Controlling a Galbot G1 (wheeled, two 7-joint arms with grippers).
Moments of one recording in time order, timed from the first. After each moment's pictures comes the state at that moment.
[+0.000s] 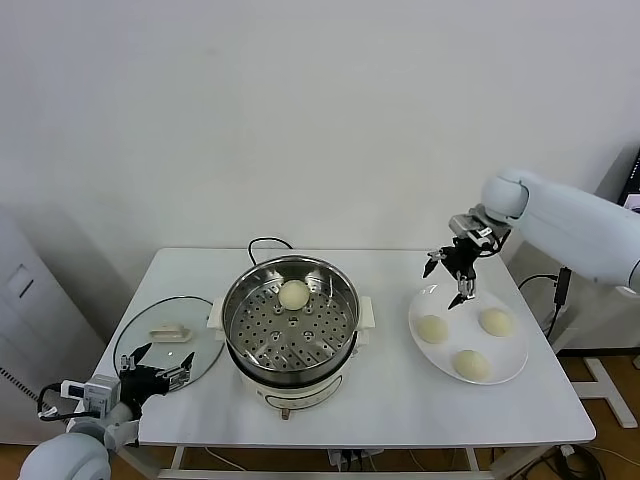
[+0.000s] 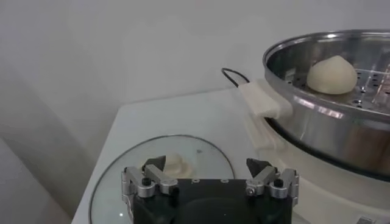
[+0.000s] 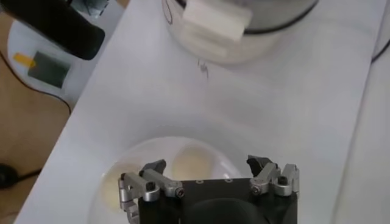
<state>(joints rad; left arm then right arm) 1.51 -0.87 -0.55 -2.11 -0.59 0.49 -0.19 0.46 0.86 -1.29 0.93 0.31 0.18 -1.25</state>
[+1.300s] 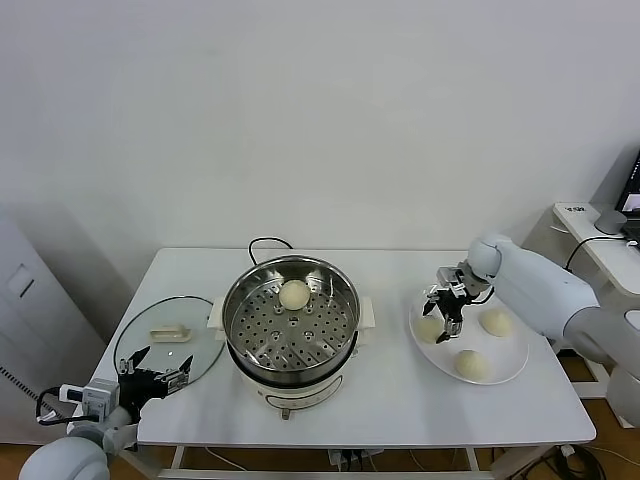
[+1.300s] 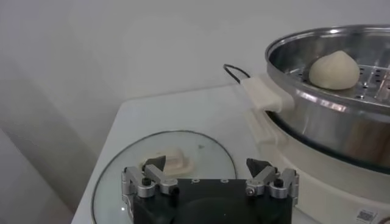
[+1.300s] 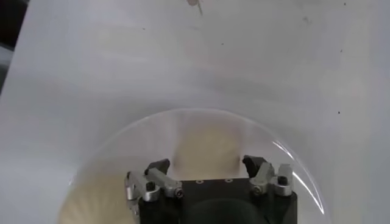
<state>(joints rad) 1.52 -0.88 -0.56 -2.11 -0.58 0.49 -0.19 0.11 1.00 -0.94 0.63 0.06 0.19 -1.16</state>
